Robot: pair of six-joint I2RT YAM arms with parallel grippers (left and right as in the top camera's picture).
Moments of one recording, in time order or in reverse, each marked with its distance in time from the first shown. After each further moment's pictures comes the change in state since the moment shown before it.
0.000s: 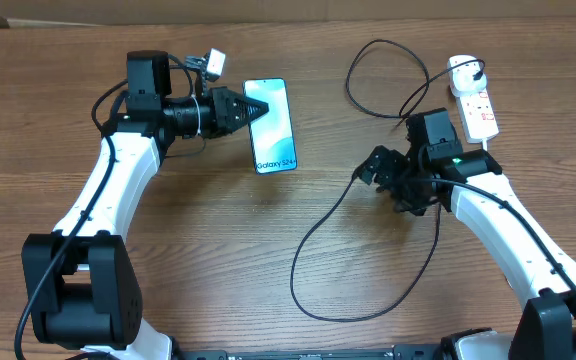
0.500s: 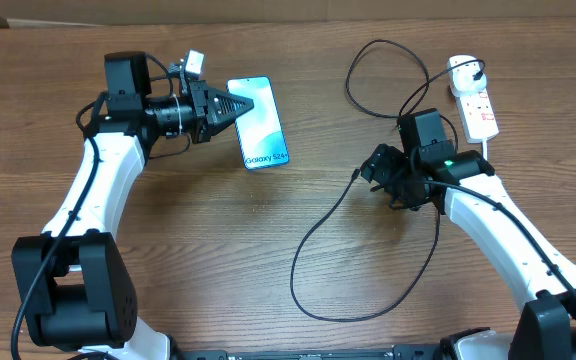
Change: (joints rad) left arm 0.072 0.000 0.000 -0.017 0.109 -0.236; right arm 0.045 0.000 0.000 0.035 0.138 0.076
